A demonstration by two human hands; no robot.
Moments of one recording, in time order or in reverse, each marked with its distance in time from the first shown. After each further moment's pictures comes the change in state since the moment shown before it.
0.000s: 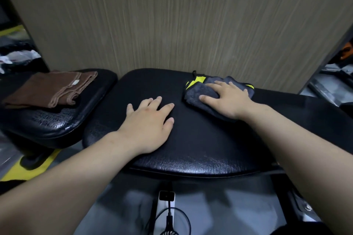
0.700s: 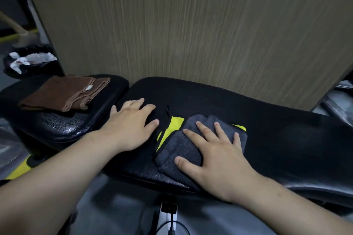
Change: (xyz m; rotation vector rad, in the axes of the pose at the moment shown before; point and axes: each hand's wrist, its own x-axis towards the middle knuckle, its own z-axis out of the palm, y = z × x) left_hand 0.001 -0.055 -0.017 -0.074 0.011 -0.153; right_hand -0.121 -0.079 0.021 -0.076 -0.119 -0.188
